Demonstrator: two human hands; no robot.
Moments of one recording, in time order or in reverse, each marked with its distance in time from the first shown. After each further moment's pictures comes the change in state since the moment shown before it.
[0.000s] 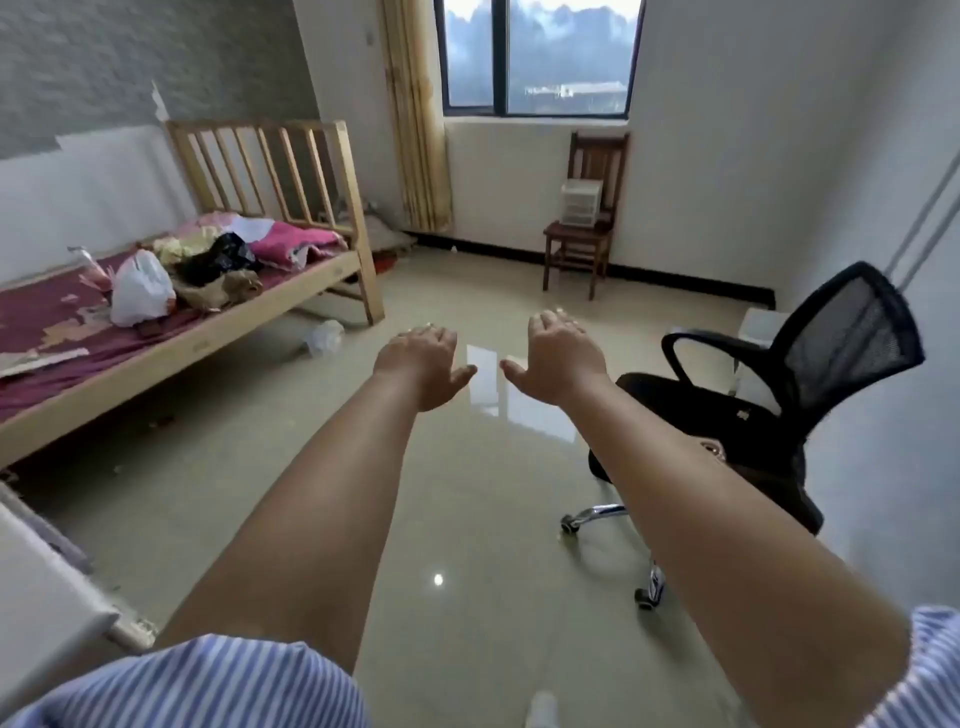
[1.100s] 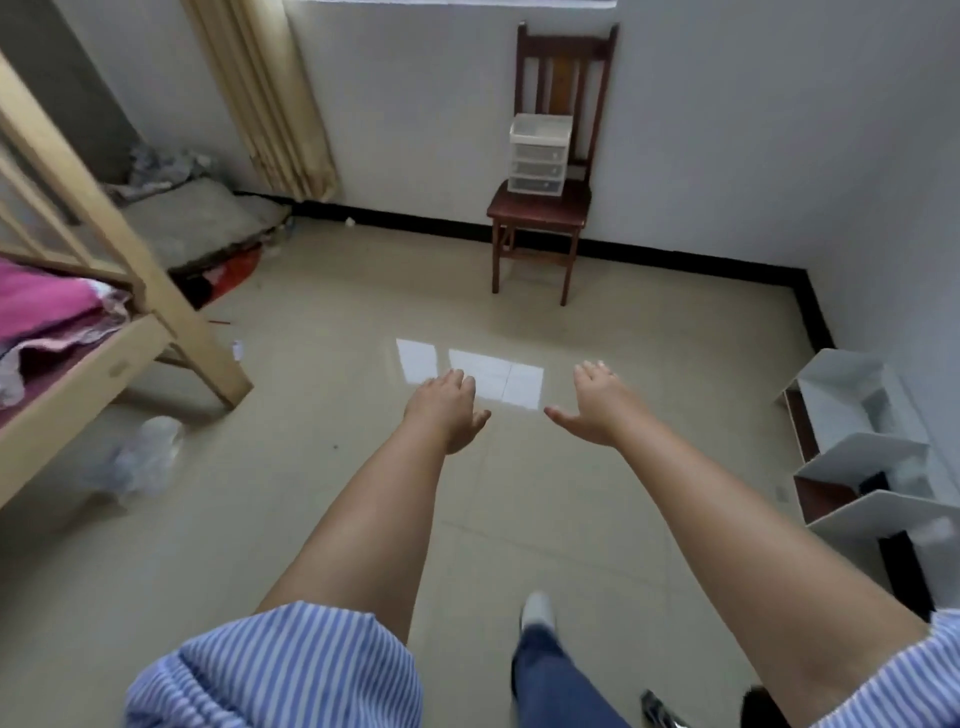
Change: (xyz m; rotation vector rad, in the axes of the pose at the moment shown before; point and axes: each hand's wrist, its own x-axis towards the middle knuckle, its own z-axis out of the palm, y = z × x) left_hand 1.022 -0.090 0.242 -0.091 -0.390 0.235; right_hand 0.928 0.350 0.243 0.078 -0.418 0.346
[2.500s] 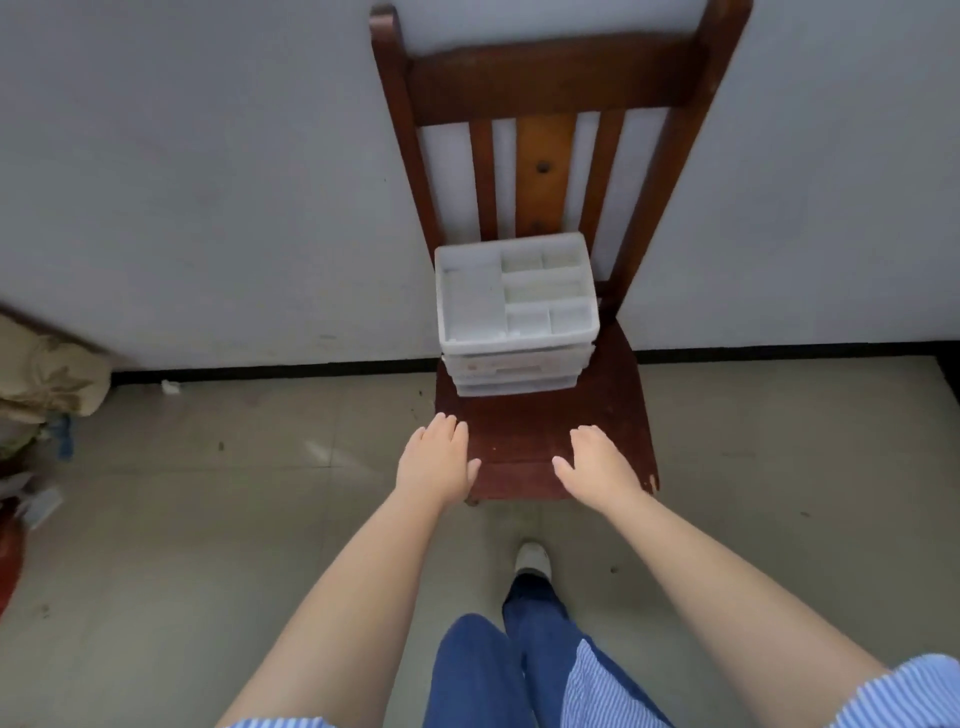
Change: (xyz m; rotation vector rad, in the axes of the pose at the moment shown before) left_hand 1.244 -0.185 -0.214 0.060 -0.207 0.225; right_hand 1.191 0.192 -0.209 0.410 -0.151 0.358
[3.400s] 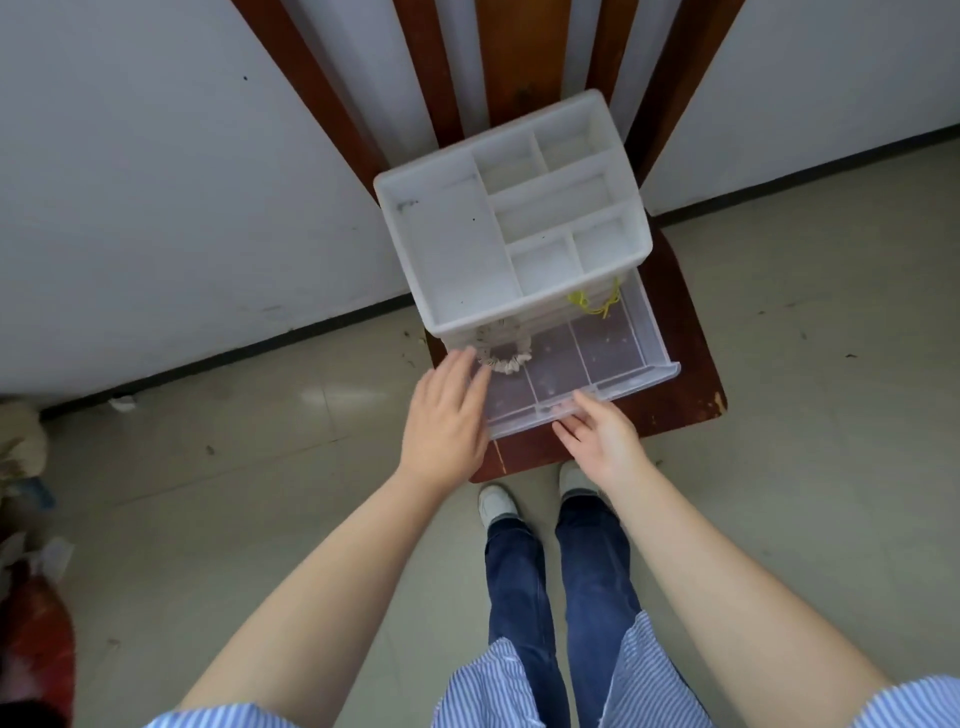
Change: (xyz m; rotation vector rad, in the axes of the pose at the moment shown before) left_hand 0.106 -0.051 0.020 -0.021 0.170 0.341; right_hand 0.098 -0.028 0.075 2.026 0.113 0.762
